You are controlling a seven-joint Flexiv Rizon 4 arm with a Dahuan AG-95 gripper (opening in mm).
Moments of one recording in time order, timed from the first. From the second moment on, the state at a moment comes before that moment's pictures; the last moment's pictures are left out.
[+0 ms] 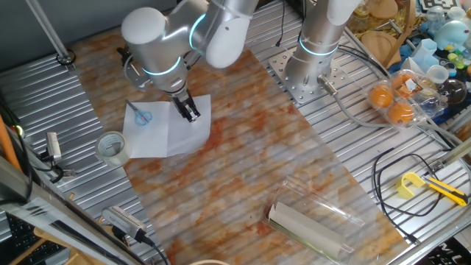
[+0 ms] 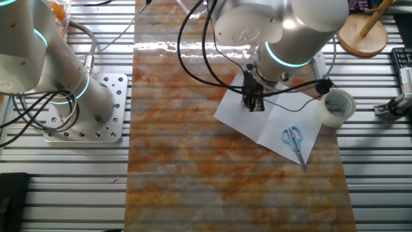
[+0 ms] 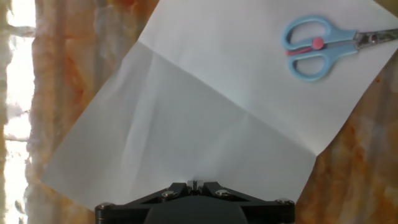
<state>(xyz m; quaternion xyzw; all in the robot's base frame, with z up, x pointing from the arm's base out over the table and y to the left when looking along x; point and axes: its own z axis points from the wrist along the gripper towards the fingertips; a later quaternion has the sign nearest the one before) 0.470 0.002 0.025 0.06 -1.00 -0.03 0.07</state>
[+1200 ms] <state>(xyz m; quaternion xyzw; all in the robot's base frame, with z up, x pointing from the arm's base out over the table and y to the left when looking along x) 0.467 -0.007 0.027 0.06 -1.00 -0.01 0.07</state>
